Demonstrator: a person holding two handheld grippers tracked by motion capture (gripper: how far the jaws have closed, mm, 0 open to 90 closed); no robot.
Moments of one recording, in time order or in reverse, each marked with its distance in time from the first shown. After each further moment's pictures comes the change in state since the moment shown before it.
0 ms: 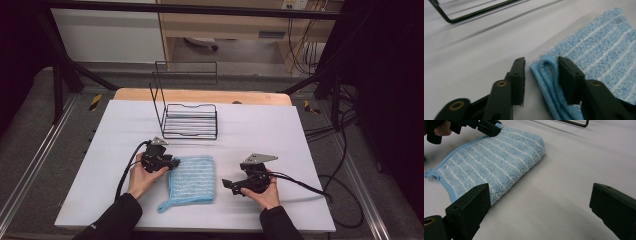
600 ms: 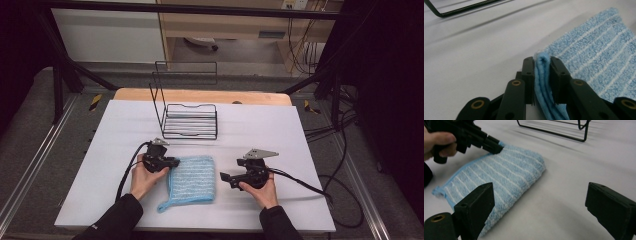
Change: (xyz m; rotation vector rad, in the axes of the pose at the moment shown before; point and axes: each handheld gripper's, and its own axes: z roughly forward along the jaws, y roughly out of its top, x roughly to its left) left arm -0.002 0.000 0.002 0.014 -0.011 -0.028; right arm -0.003 0.012 0.003 -0.068 0.022 0.043
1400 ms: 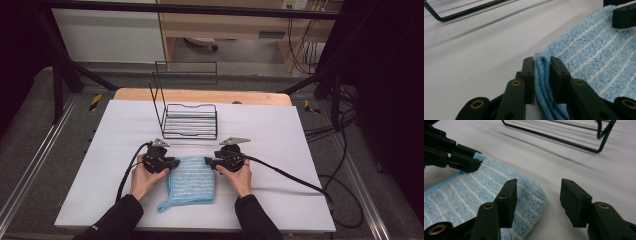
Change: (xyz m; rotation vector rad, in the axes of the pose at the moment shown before) left arm -0.001 -0.003 0.000 -0.016 0.008 0.039; right arm 0.005 0.030 0.076 0.072 -0.086 0.035
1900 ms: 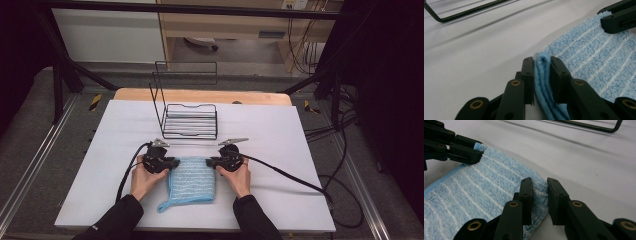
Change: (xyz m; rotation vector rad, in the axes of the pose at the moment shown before) left arm 0.001 -0.001 0.000 -0.008 -0.006 0.007; right arm -0.003 -0.003 0.007 0.084 0.049 0.064
